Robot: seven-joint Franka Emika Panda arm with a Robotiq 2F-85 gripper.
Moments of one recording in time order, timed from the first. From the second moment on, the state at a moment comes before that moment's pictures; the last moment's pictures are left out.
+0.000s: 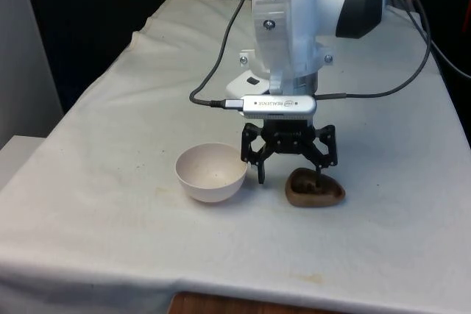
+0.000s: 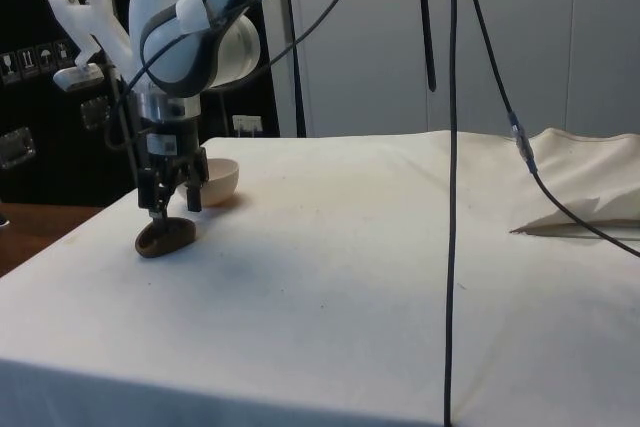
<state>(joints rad) 0.00 0.88 0.00 -1.44 0.08 2.42 -0.04</state>
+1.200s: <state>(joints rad) 0.00 0.88 0.00 -1.44 0.08 2.41 -0.04</state>
